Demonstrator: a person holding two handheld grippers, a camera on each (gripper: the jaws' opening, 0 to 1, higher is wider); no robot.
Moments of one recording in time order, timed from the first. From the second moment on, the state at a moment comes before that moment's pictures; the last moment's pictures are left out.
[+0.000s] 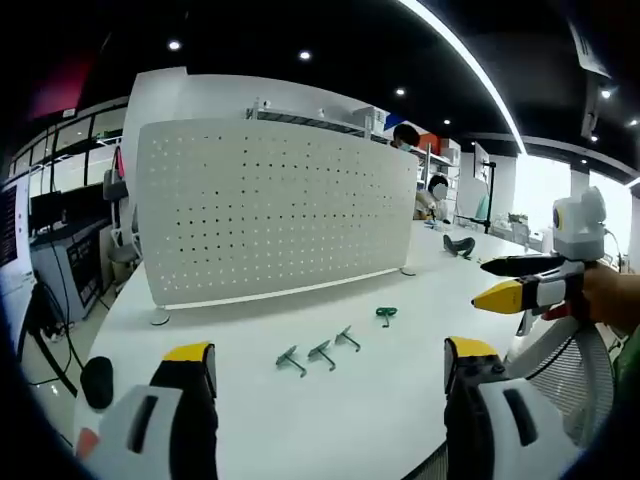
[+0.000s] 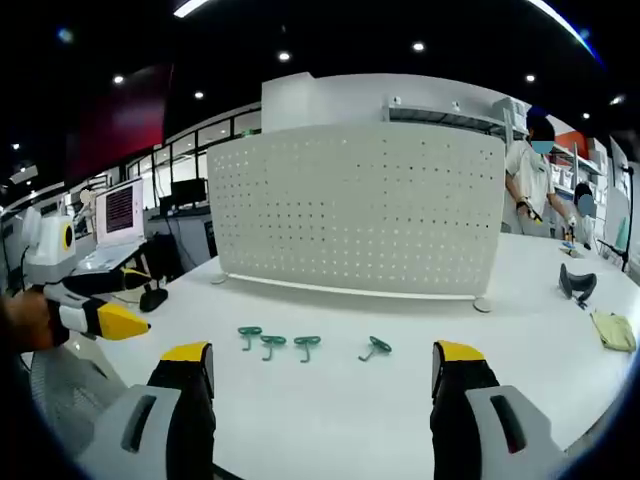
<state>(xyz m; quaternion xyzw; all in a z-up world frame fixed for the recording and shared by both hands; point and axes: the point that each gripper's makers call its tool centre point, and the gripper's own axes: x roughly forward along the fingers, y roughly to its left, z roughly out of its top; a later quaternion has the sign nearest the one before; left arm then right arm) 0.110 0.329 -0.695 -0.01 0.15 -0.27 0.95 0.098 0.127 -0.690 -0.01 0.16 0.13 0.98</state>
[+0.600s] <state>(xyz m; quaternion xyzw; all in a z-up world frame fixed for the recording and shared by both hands) 0.111 0.329 -0.697 -0.01 0.15 -0.27 0.95 0.099 0.127 -0.692 -0.01 0.16 0.13 0.98</state>
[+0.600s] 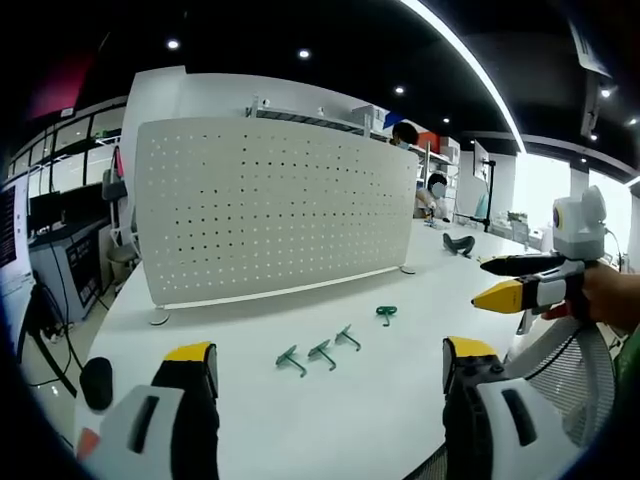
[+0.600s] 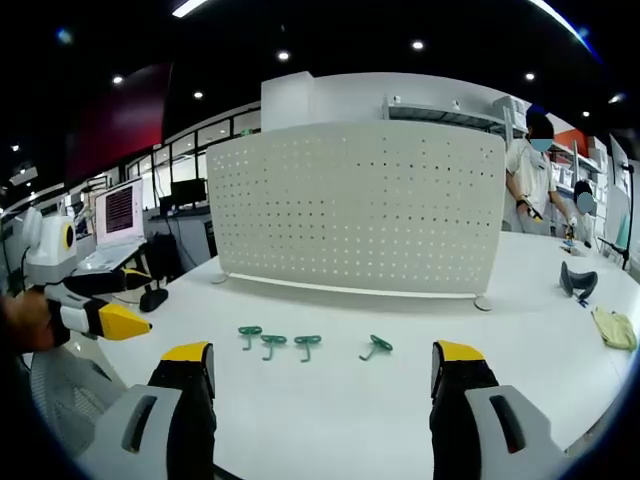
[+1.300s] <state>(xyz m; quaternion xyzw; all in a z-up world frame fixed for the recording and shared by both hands) 0.116 0.328 -0.696 0.00 0.15 -0.28 0.95 0.099 0.127 -0.693 -0.01 0.16 0.13 0.98</state>
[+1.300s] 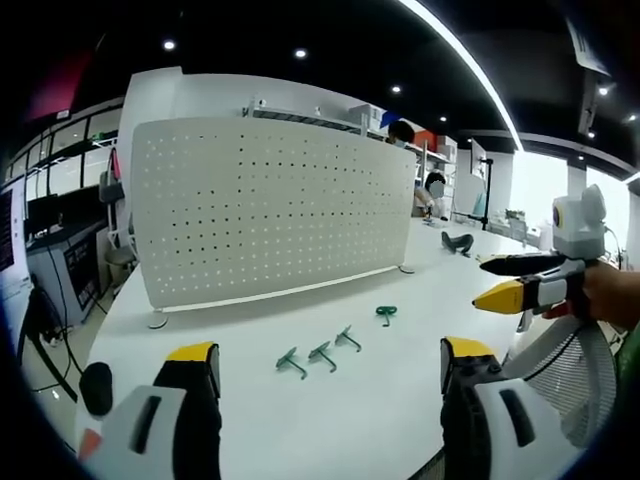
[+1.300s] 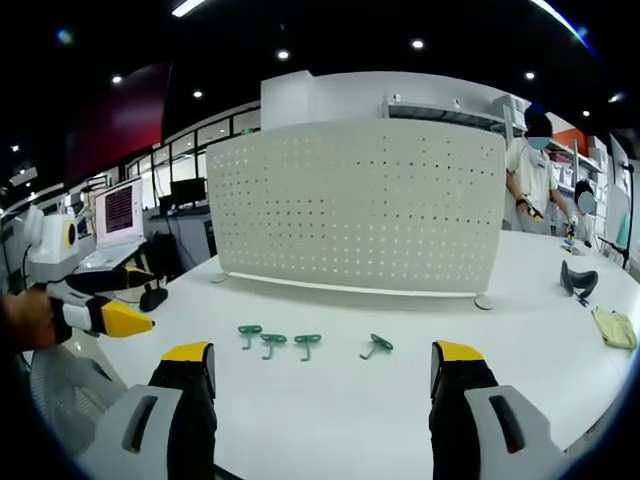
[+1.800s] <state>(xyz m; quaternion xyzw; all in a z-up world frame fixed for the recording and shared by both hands) 0.123 0.327 -0.697 0.01 0.15 -0.28 0.95 0.101 0.125 -0.693 -0.01 0.16 0.12 0.98</state>
